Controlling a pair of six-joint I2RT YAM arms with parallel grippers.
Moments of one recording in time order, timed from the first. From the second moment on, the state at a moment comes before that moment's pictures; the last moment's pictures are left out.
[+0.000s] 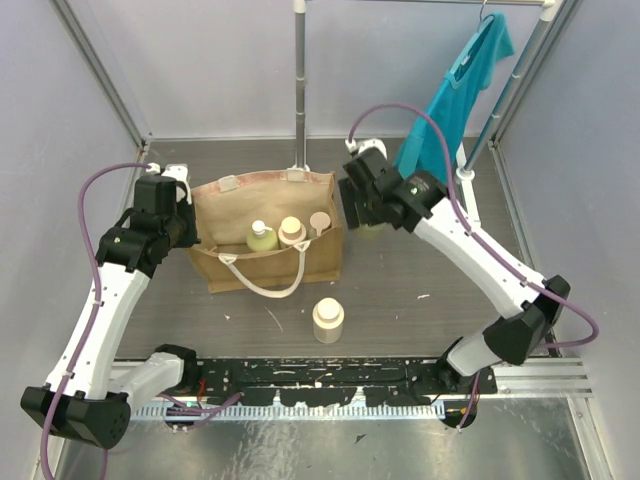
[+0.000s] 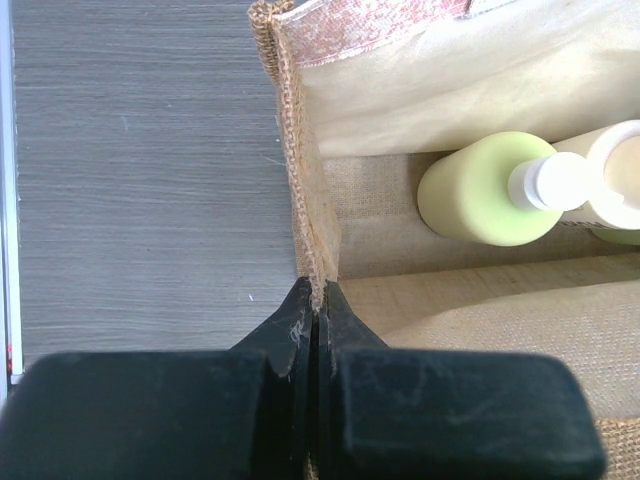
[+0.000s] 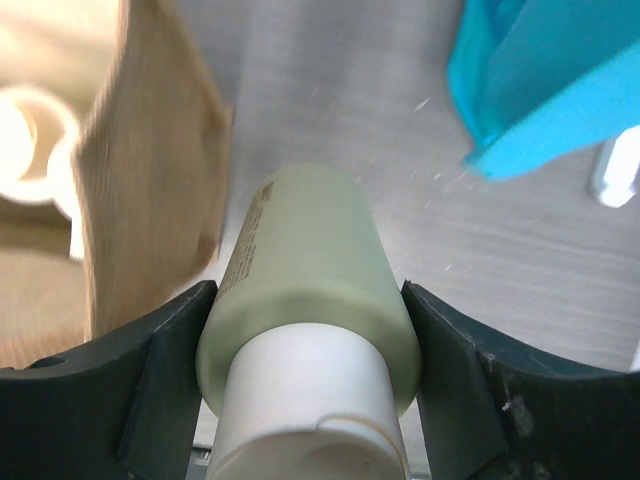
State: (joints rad) left arm -0.23 1.03 1.17 -0.87 -0.17 -0.16; right arm 0.75 1.46 1.59 -1.07 0.39 0.35
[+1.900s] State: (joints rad) left arm -0.23 0.99 1.17 -0.89 -0.14 -0.20; right arm 0.97 1.98 2.09 -0.65 -0.03 0.10
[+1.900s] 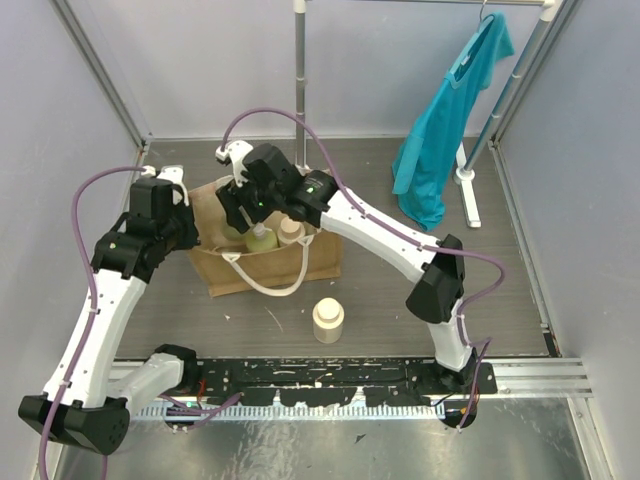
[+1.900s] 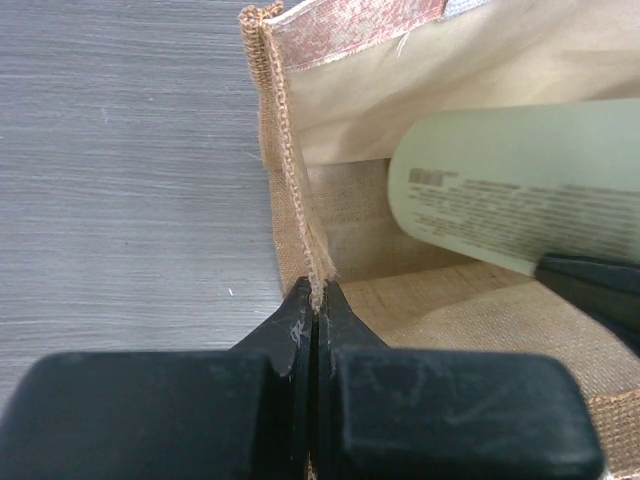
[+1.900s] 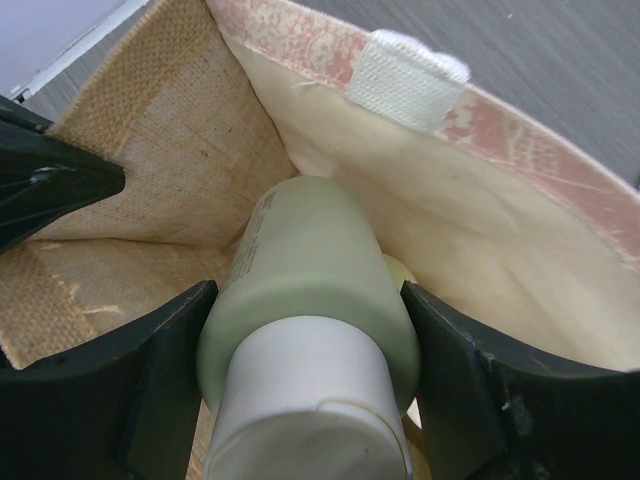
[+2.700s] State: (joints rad) left arm -0.23 0.97 1.15 -0.88 -0.12 -0.21; right arm 1.01 2.21 2.29 -0.83 0.02 0.21
